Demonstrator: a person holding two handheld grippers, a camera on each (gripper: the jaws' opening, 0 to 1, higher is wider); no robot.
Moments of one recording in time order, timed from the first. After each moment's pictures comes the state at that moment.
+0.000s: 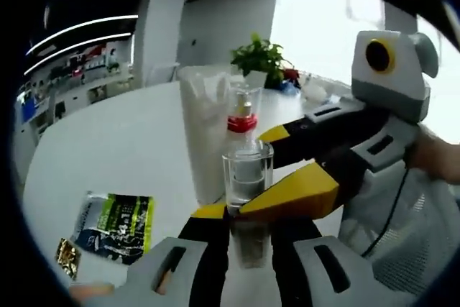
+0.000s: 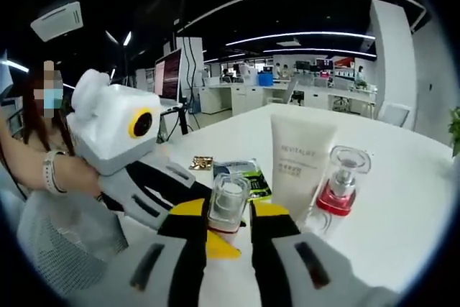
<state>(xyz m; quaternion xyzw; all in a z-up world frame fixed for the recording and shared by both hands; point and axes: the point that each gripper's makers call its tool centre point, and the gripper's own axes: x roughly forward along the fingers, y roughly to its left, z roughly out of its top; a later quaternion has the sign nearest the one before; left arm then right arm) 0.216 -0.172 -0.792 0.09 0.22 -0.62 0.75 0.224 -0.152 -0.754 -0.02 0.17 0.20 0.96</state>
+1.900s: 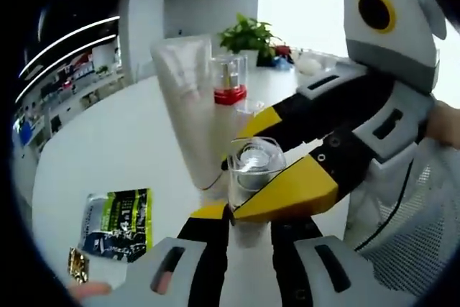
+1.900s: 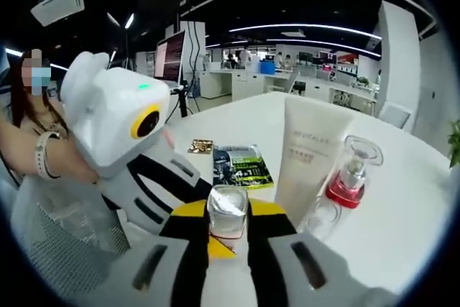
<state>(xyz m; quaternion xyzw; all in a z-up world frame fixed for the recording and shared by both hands) 0.211 -0.166 -0.820 0.18 0.24 -0.62 0.72 0.223 -0.146 -0.775 -0.06 0.22 0.20 0.95</state>
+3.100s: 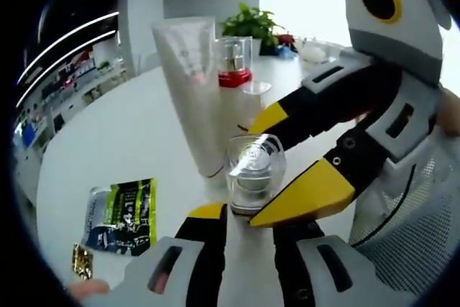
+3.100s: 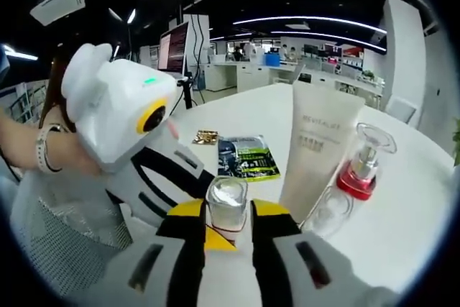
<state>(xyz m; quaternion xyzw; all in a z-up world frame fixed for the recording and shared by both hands) 0.217 -0.158 -0.831 0.20 0.25 -0.61 0.73 0.222 -0.143 -0.786 -0.06 0.24 0.22 0.95</state>
